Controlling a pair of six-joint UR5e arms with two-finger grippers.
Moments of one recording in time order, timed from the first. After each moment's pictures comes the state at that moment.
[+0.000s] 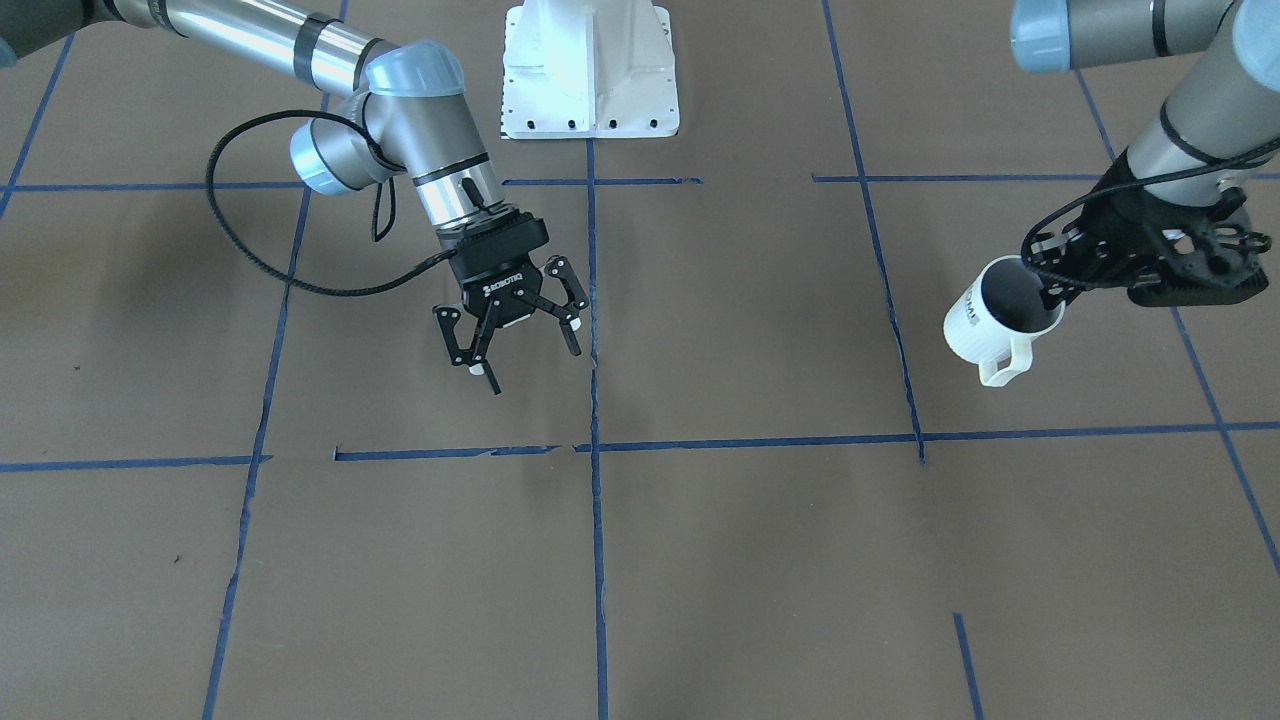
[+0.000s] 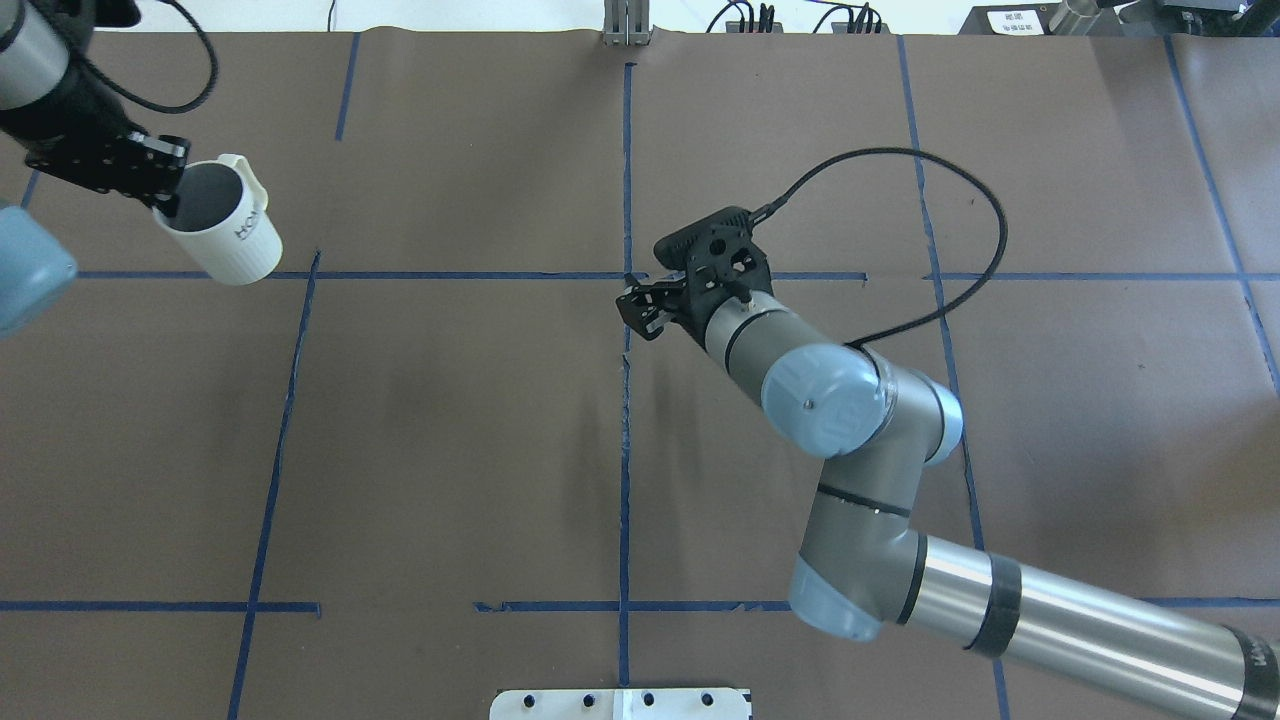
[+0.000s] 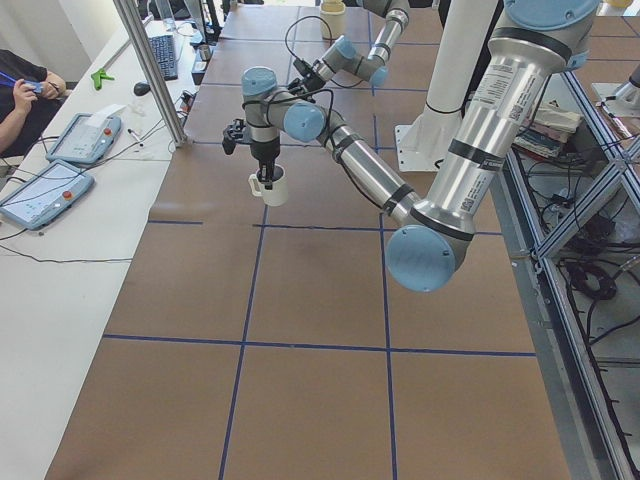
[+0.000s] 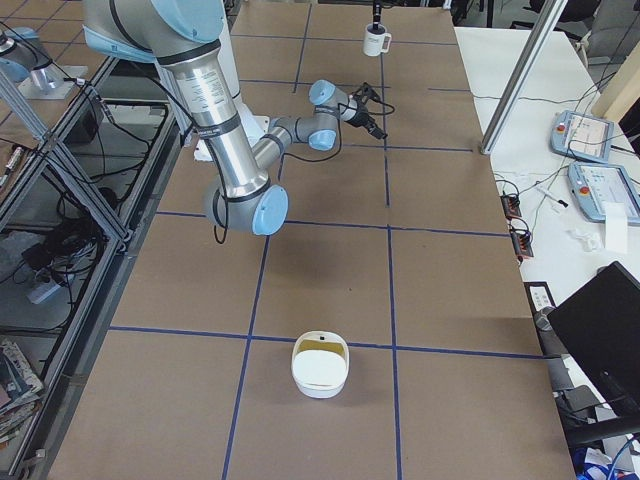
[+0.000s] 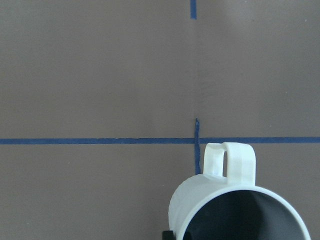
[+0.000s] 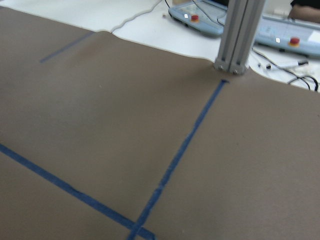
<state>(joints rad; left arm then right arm) -1.12 -1.88 -1.98 -1.29 -2.19 -0.58 0.54 -1.01 1.62 -0.97 1.40 0.75</state>
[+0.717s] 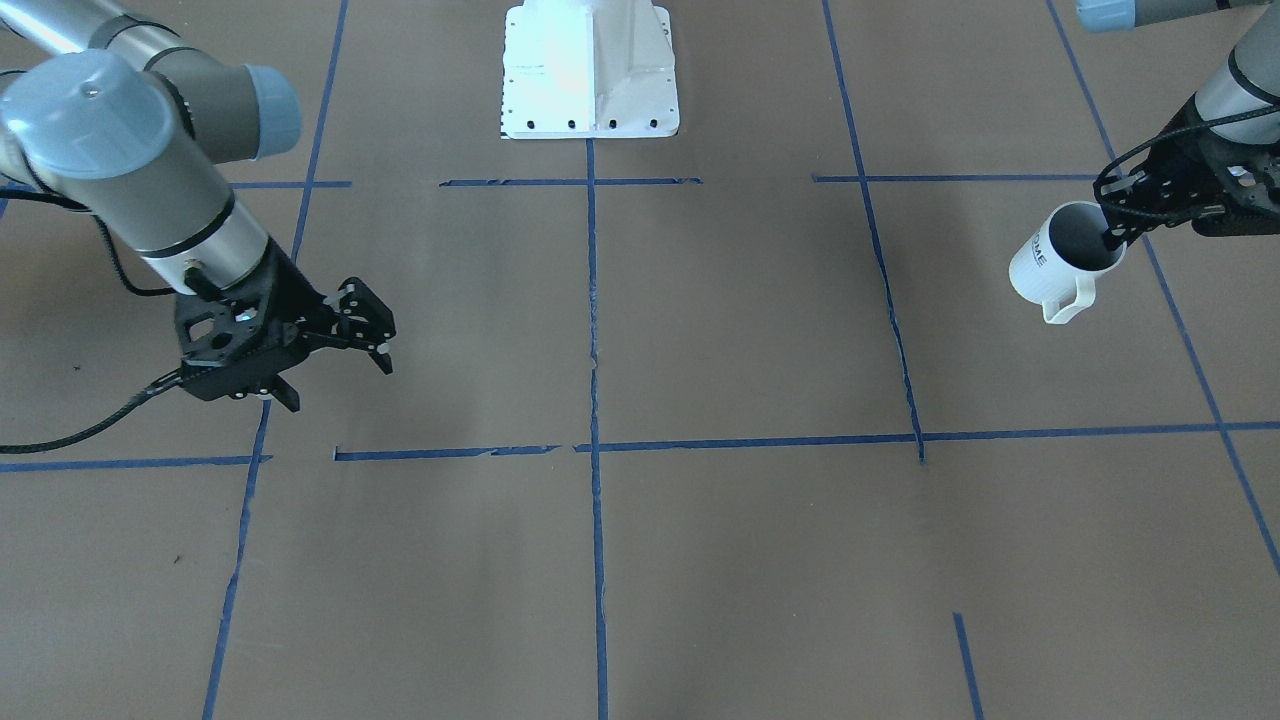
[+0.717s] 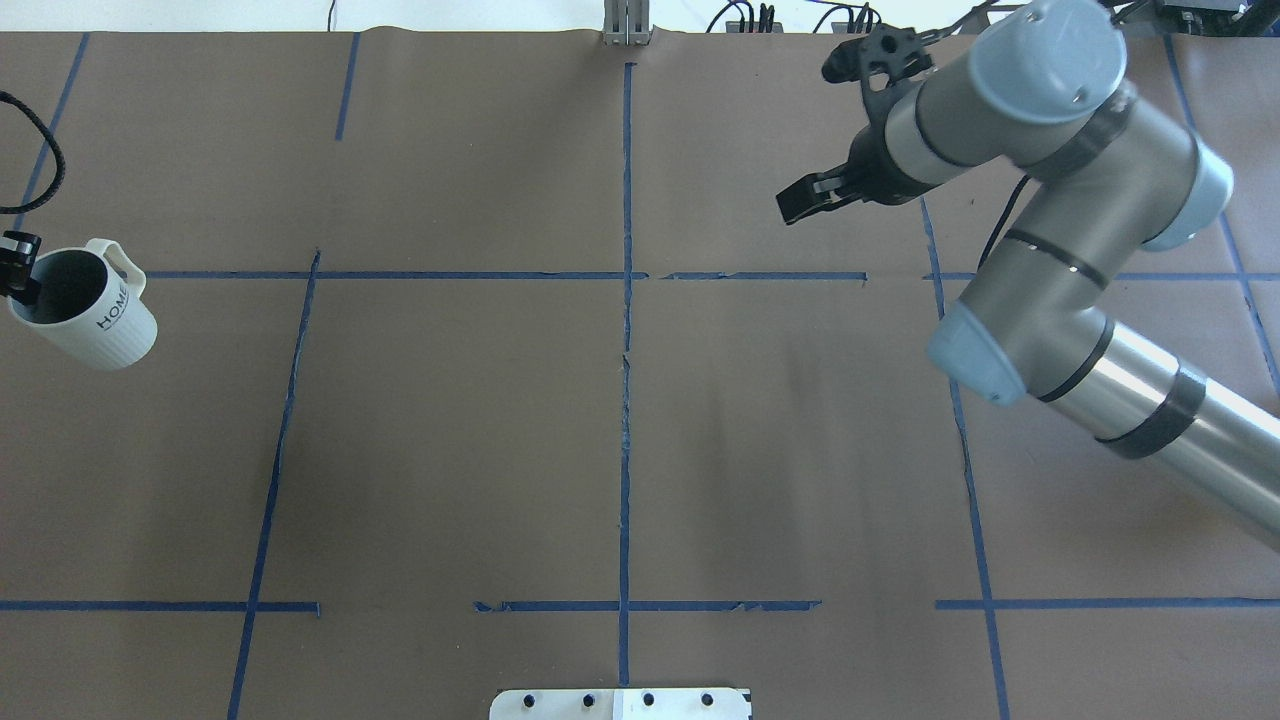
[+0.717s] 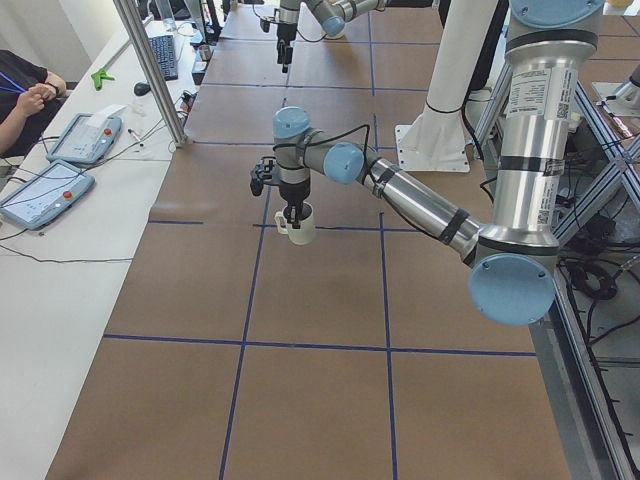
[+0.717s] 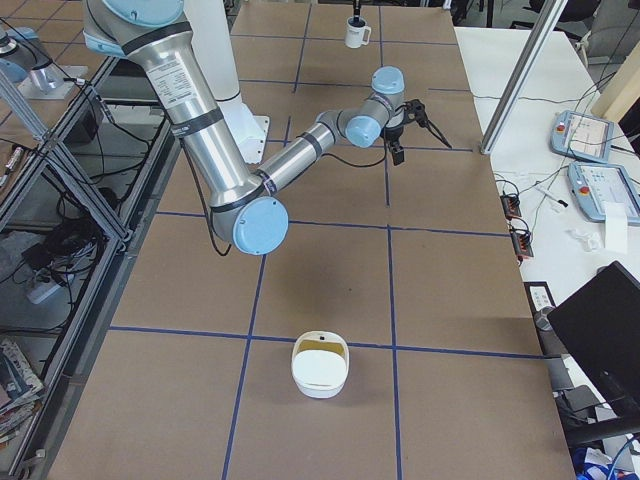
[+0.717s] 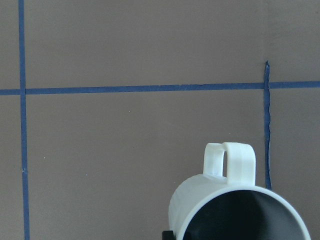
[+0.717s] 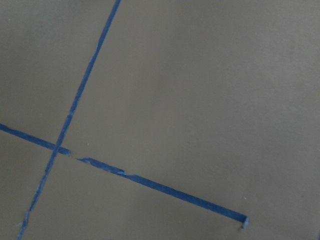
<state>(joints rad) -1.13 -1.59 -2.05 -1.48 -2.19 -0.56 0.94 -1.09 1.70 -1.32 2.17 0.70</state>
